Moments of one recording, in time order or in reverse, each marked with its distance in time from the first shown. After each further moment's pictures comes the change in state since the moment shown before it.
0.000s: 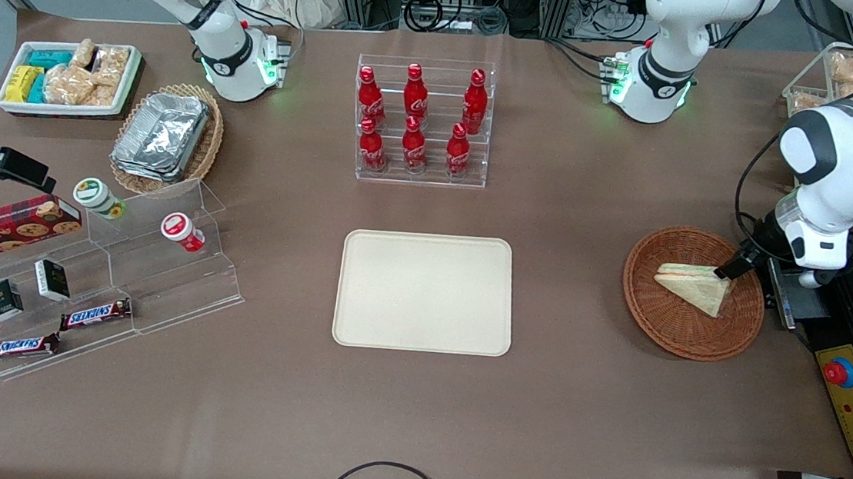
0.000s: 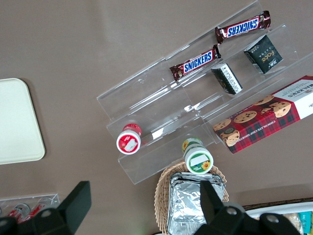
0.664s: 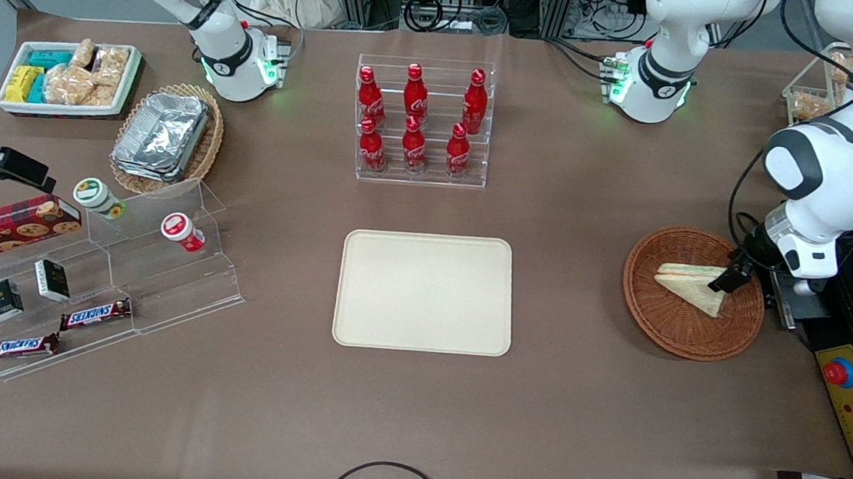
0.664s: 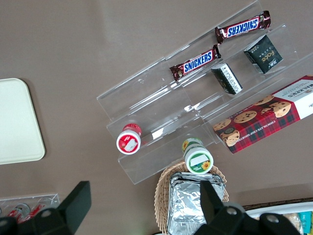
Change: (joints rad) arm 0.003 0.093 0.000 -0.009 -0.106 0.145 -0.004
